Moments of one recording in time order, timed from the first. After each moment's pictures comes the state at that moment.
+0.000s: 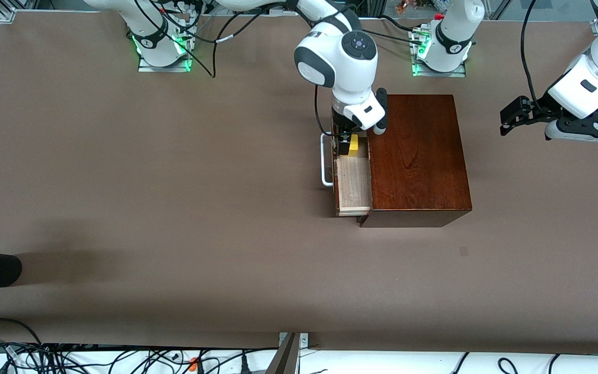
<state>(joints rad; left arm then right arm) -0.06 -0.07 -0.02 -1.76 -0.01 1.70 0.00 1.05 0.83 -0.09 -1.03 -0.02 1.95 -0.48</state>
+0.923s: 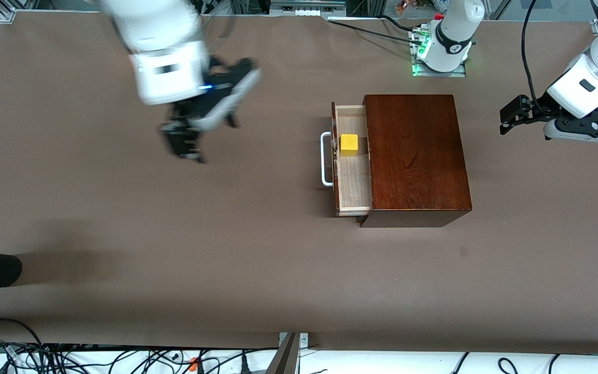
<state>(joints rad) -0.06 -0.07 -0.02 -1.76 -0.01 1.69 0.04 0.68 0.38 -0.22 -1.01 0.04 1.60 -0.47</state>
